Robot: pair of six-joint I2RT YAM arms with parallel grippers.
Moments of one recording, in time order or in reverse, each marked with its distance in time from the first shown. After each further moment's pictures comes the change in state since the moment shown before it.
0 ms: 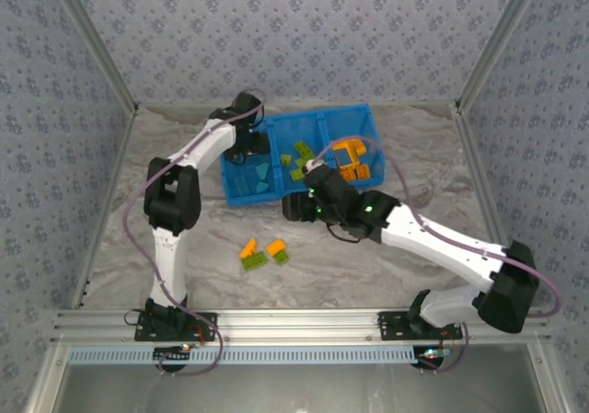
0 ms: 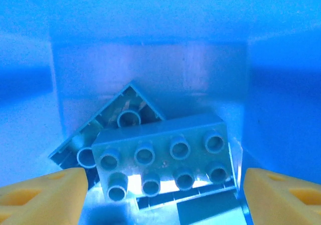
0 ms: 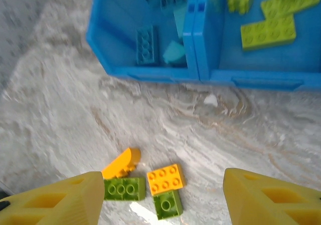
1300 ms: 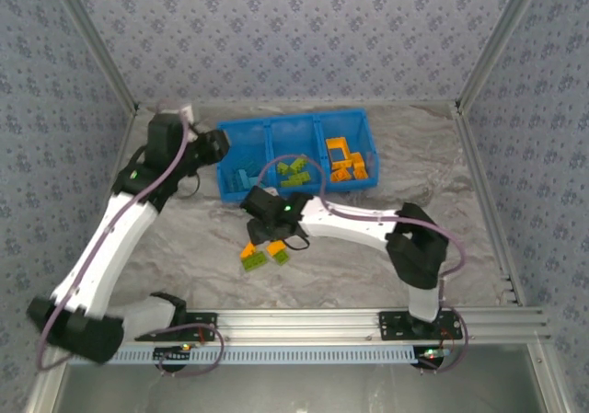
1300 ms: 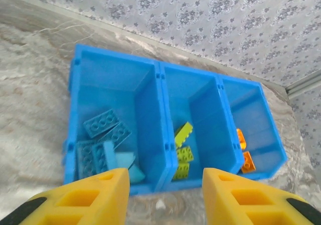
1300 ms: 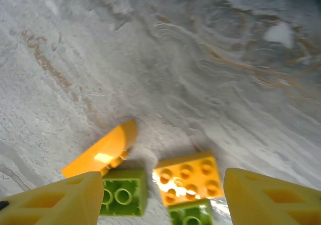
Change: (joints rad) left arm 0.021 -1.035 -0.624 0.224 0.111 -0.084; right arm 0.129 0.543 0.347 -0.183 -0.005 0.053
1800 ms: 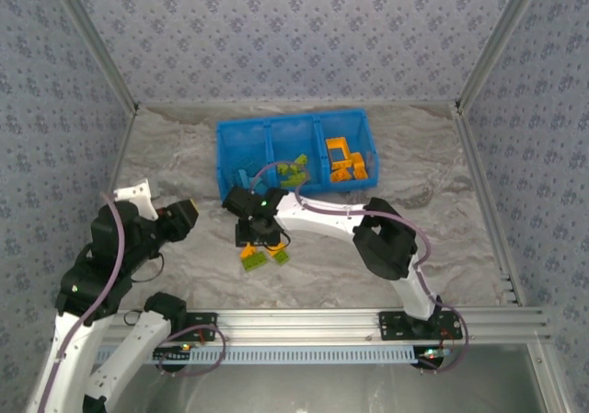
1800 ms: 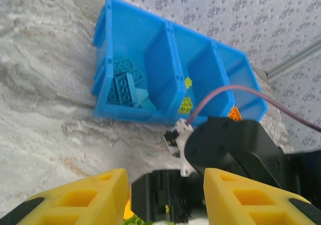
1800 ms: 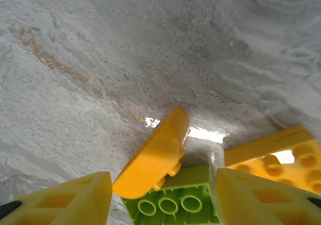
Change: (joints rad) left arm -0.006 -0.592 -0.259 -0.299 0.034 -0.055; right arm 0.010 0.196 0.196 -0.109 -0.165 0.316
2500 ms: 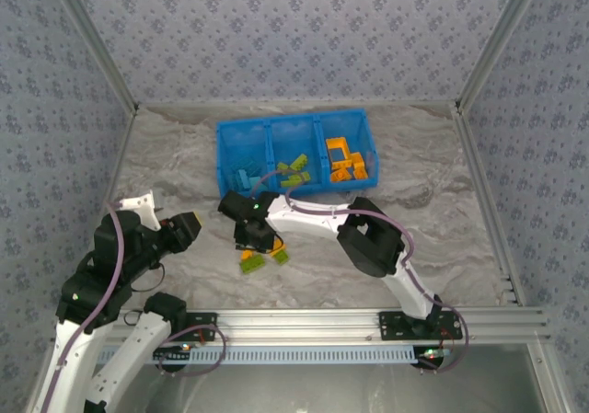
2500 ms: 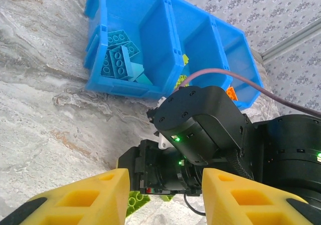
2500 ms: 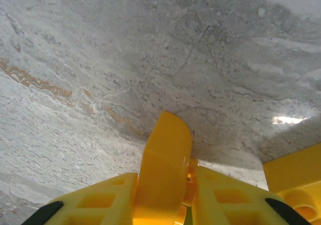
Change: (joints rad) left arm -0.002 -0.039 -0.033 -0.047 0.062 -0.029; right arm -0.001 0.086 0.041 0.019 -0.058 0.143
